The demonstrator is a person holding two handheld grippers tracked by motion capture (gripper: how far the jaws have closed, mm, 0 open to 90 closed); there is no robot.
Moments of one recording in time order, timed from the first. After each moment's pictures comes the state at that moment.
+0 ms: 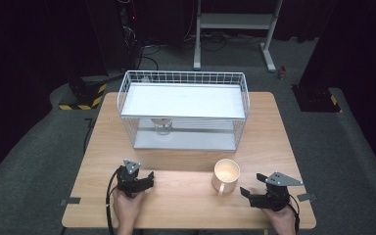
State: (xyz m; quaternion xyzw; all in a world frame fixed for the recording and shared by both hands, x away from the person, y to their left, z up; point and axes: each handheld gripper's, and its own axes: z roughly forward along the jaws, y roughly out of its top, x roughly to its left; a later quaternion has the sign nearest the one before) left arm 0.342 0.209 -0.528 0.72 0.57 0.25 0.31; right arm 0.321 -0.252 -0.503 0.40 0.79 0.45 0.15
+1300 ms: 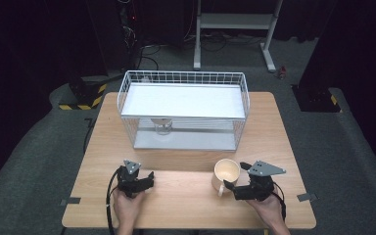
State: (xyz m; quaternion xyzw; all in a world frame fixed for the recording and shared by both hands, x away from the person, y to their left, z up) left arm 0.342 0.209 -0.528 0.72 0.57 0.26 0.31; right arm 0.338 -0.201 -0.466 0.33 0.81 0.46 0.16
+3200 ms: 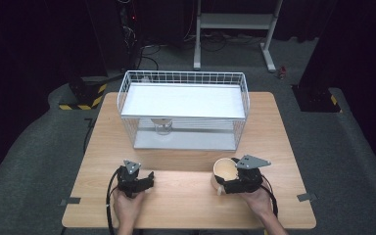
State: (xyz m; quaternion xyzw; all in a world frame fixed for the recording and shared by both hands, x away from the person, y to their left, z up) left arm 0.342 0.209 -0.528 0.72 0.57 0.26 0.31; right arm 0.359 -0.176 -0.472 0.32 0.82 0.44 0.15
